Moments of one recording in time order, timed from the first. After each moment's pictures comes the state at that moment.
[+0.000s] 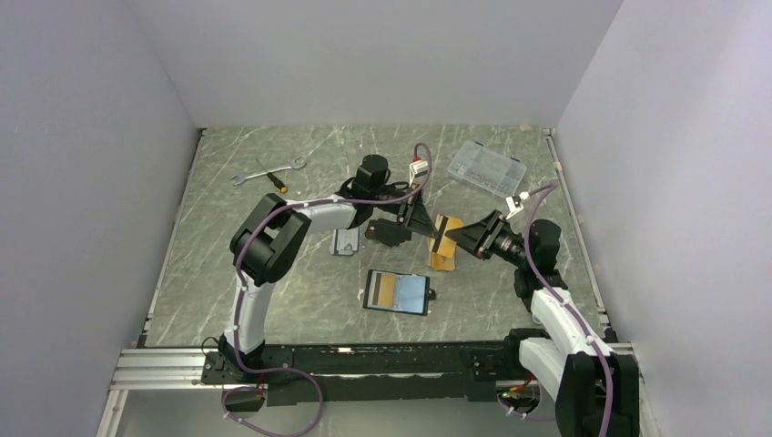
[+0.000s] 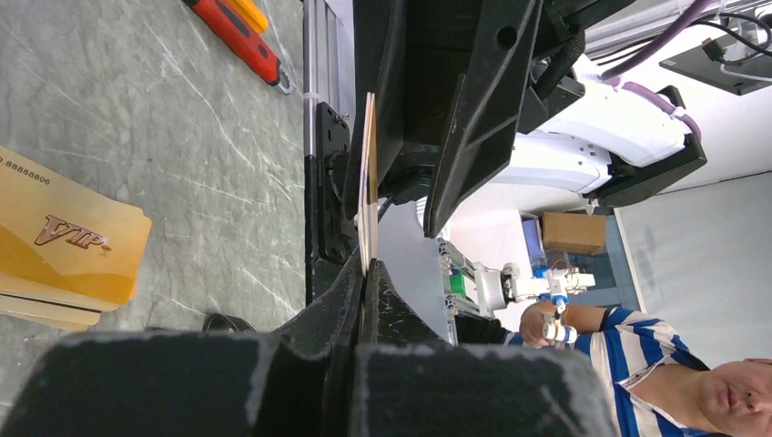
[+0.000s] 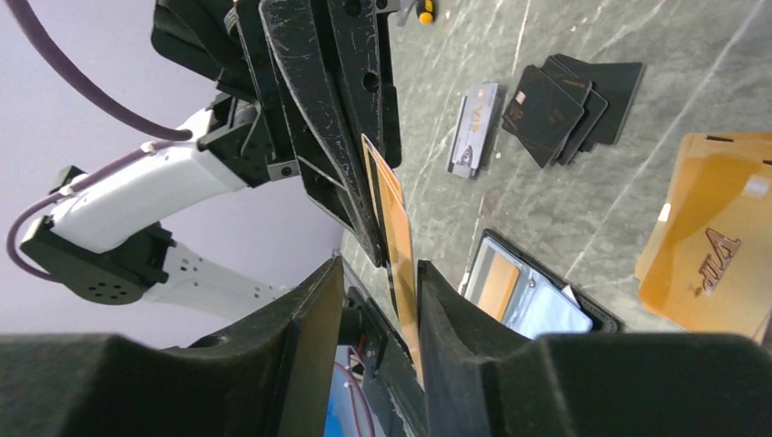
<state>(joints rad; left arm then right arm) -0.67 2.10 1.36 0.54 1.24 -0.93 -0.02 0.92 0.31 0.39 -0.89 1.01</state>
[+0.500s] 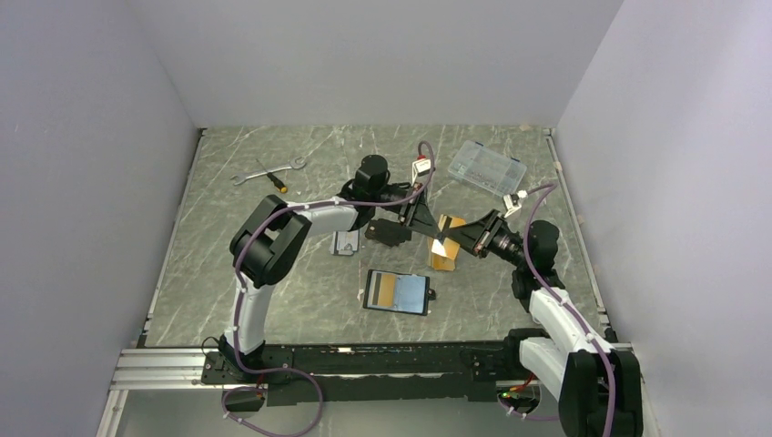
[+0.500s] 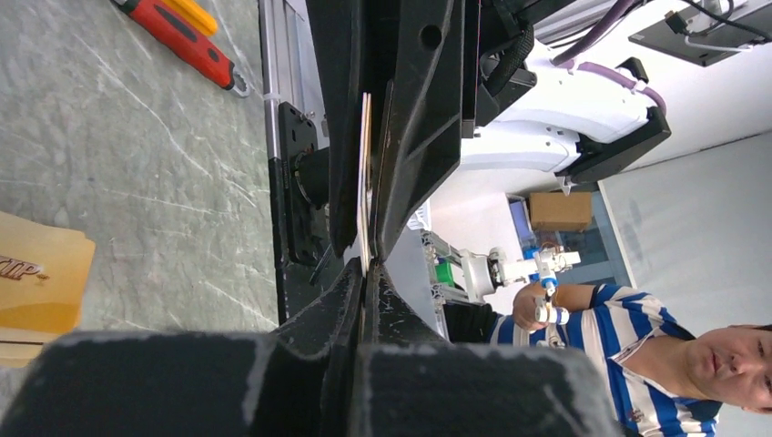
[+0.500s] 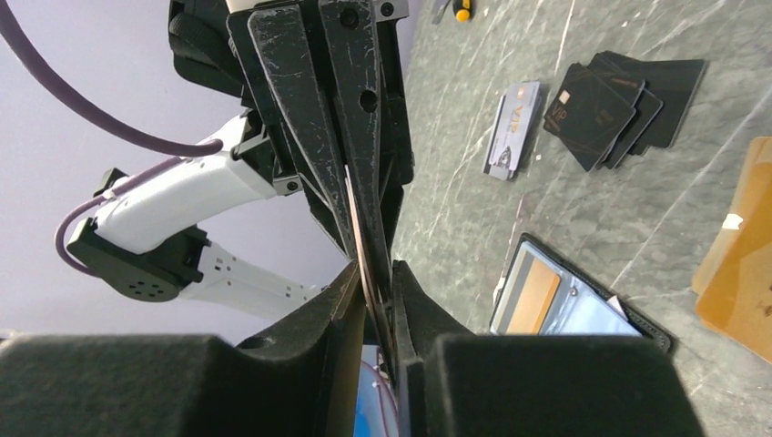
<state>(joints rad) -0.69 2.09 1.35 0.70 1.28 -1.05 0.01 0.94 0.30 0.52 -0.89 1.13</state>
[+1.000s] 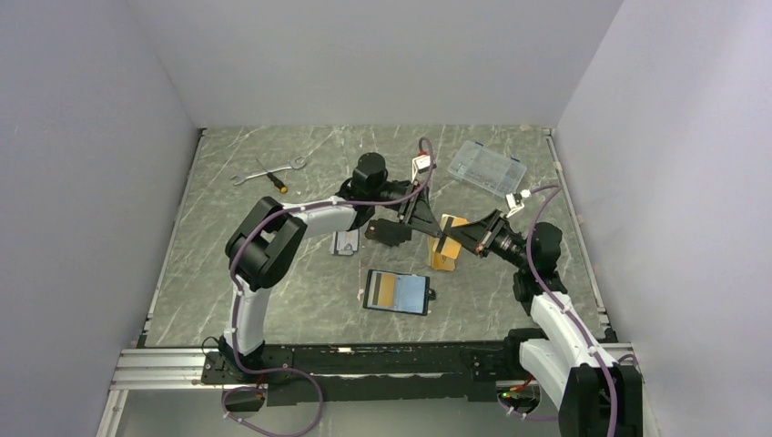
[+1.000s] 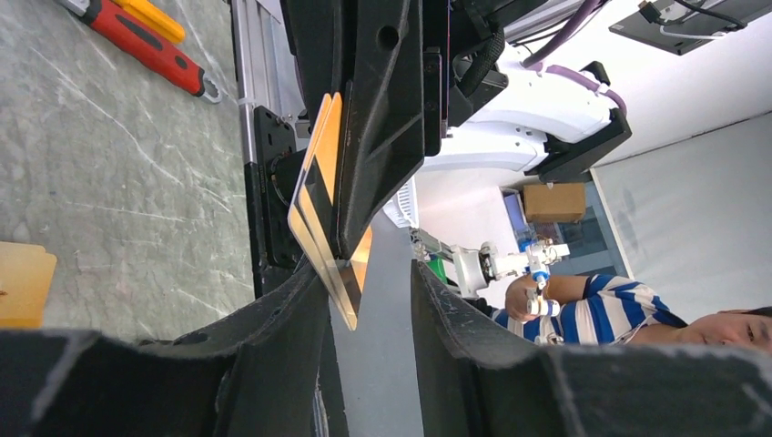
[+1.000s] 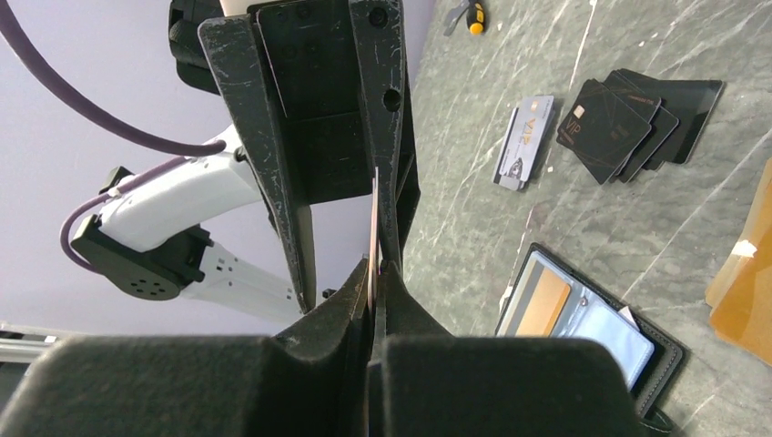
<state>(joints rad) -0.70 2.05 1.35 0.77 1.30 -1.12 0.02 0.87 0.30 0.50 -0.87 1.13</state>
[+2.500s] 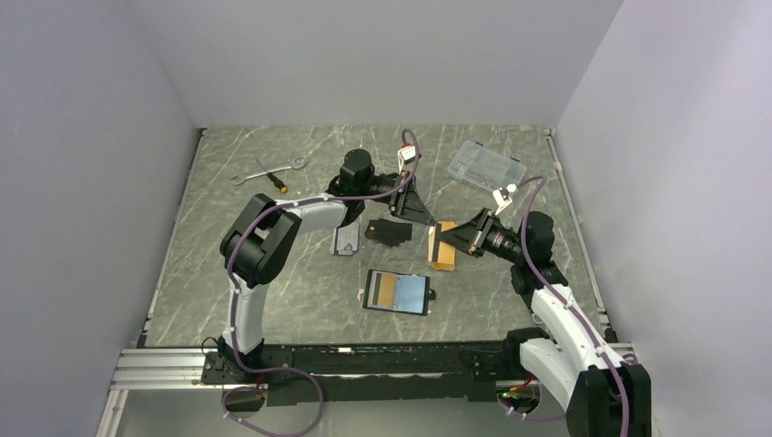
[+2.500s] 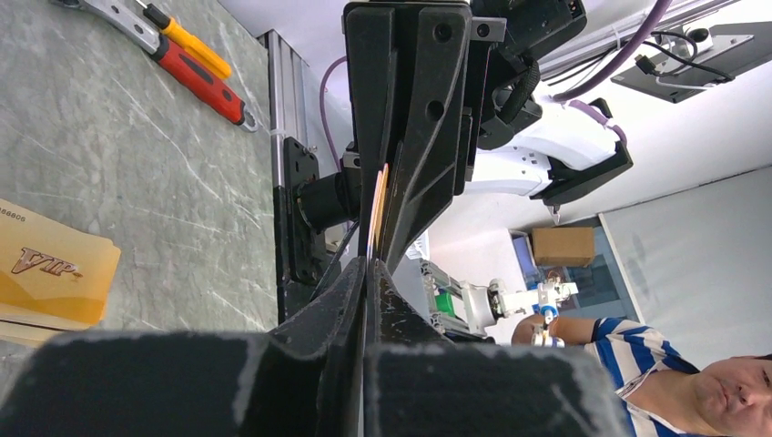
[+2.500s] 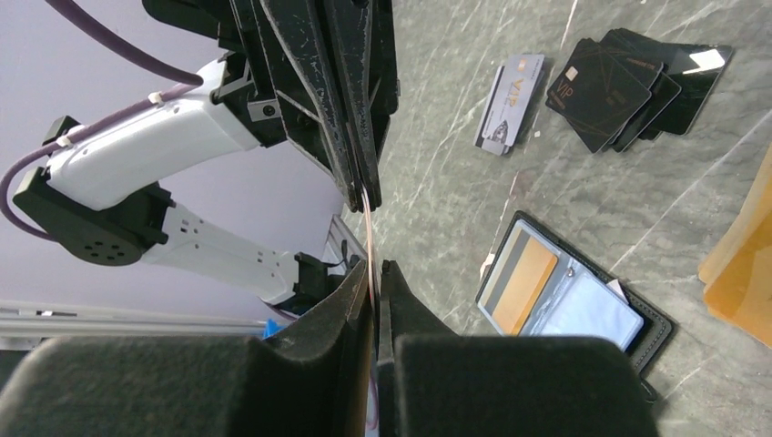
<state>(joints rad) -0.63 2.04 1.31 0.83 1.26 -1.17 0.10 0.88 0.41 0.26 -0.86 0.96</state>
